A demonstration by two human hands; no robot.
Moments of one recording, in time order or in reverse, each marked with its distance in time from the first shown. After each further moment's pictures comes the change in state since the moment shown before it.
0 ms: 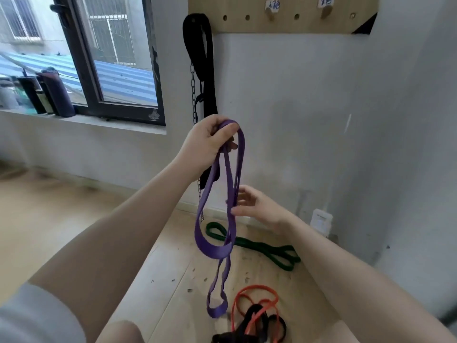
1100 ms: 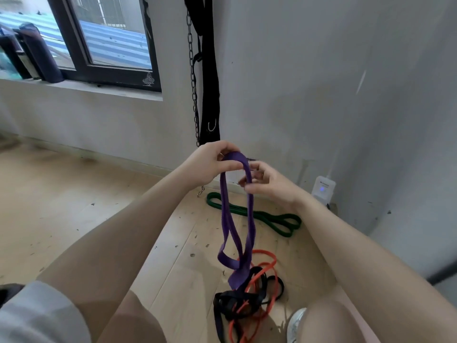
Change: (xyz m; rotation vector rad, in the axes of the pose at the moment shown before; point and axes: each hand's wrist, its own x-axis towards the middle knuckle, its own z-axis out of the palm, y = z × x) left_hand -0.058 -0.068 0.007 0.414 -0.321 -0.130; right_hand -0.023 0.025 0.002 -0.029 0.046 0.032
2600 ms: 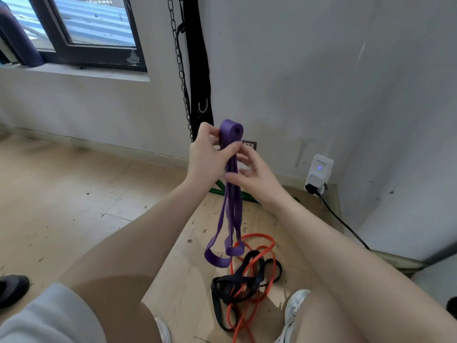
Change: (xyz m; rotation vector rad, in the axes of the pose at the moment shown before) left_hand 0.010 -0.001 0.063 -0.257 0.465 -0.174; right_hand 0.007 0.034 0.025 0.077 0.230 -0.147
